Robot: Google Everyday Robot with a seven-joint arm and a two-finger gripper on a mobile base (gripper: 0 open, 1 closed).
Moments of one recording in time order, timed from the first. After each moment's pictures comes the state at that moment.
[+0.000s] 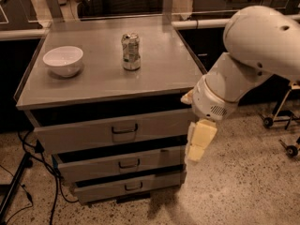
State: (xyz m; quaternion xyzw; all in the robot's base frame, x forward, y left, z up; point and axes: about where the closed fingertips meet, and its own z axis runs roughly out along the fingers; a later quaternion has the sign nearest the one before) arm 0.456 -0.107 0.830 -0.66 0.73 0.11 0.15
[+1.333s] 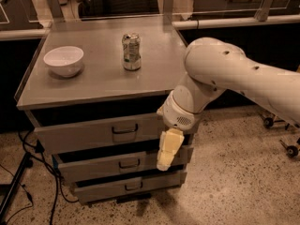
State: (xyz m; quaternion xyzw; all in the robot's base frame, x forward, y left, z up) arm 0.476 -0.045 0.769 -0.67 0.71 0.15 0.13
